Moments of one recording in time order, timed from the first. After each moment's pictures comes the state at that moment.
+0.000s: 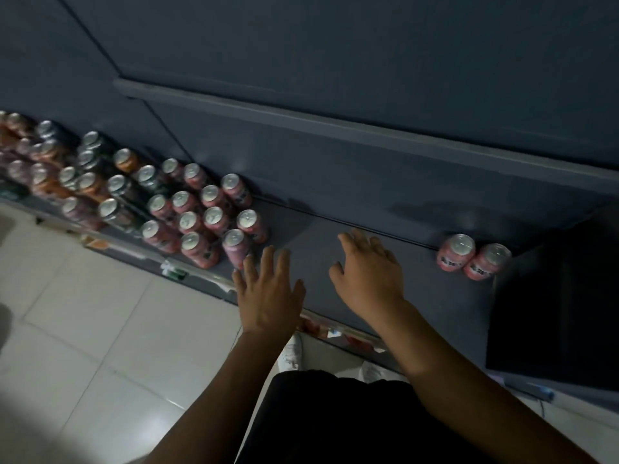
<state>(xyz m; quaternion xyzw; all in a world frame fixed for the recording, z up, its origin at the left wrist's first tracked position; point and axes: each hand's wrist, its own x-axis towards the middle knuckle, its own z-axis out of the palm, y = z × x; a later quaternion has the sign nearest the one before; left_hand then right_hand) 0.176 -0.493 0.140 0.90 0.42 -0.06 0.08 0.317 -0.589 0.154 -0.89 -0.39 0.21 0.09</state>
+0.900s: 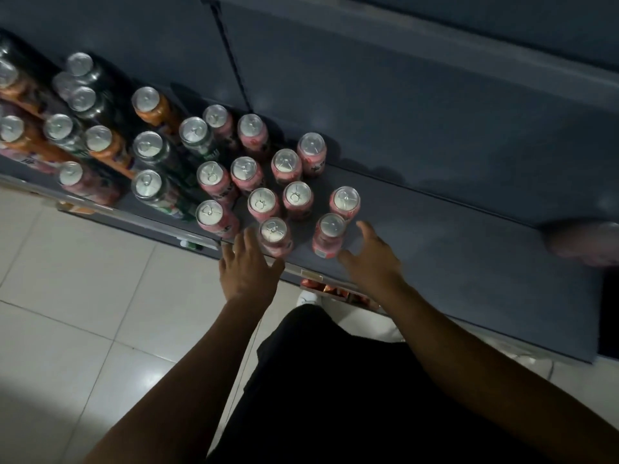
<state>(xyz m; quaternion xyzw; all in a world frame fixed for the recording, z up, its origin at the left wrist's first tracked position) 0.047 -0.203 0.033 0.82 0.51 -0.10 0.24 0.200 -0.346 0.054 -0.89 -0.16 0.38 0.20</state>
